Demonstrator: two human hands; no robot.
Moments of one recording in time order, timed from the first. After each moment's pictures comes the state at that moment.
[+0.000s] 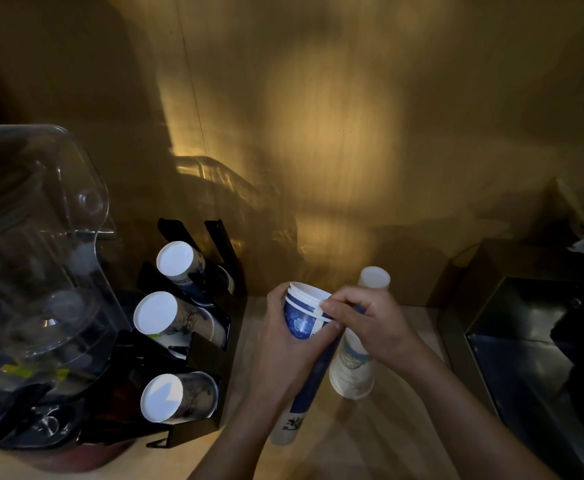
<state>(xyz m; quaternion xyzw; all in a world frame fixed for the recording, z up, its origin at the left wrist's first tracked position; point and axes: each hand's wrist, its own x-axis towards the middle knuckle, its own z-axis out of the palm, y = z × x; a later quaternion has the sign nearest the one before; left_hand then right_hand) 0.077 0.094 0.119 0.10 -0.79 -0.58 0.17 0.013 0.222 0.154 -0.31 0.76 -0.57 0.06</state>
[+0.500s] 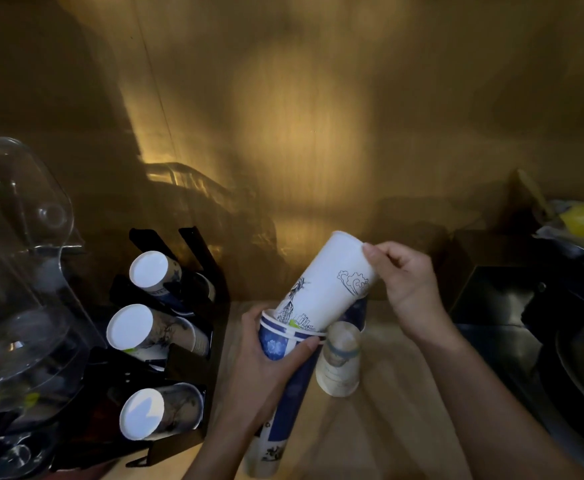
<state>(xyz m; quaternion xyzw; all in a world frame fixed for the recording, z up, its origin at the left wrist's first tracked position) 0.085 0.085 0.102 0.11 -0.81 -0.56 0.15 -0.023 0.256 0.167 -0.17 0.70 -0.68 -0.13</state>
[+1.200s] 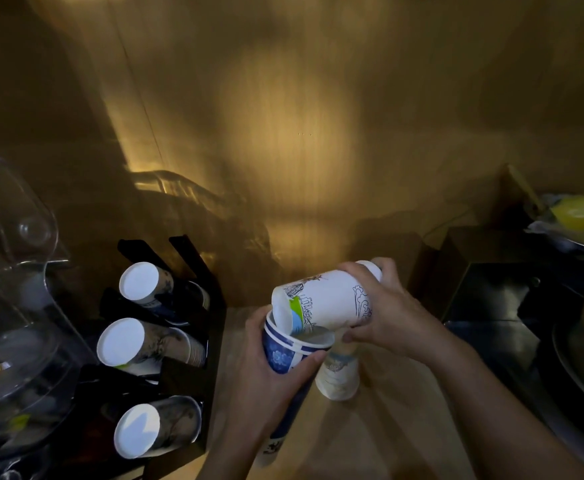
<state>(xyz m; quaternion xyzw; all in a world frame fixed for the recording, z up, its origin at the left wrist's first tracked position) 0.083 0.096 0.103 0.06 -0.80 -0.56 0.18 -0.018 0.273 0.145 -0.23 0.93 -0.28 0.00</state>
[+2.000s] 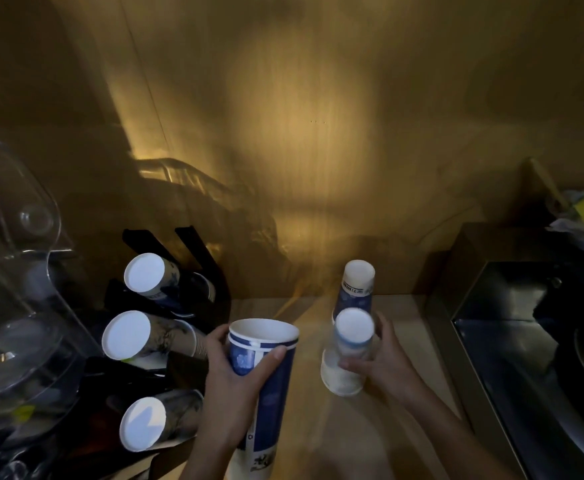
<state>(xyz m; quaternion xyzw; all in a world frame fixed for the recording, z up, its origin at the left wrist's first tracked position) 0.090 0.056 0.081 0.19 -0.72 -0.65 0.14 -0.014 0.269 0.024 -0.06 0.78 -0.61 0.13</state>
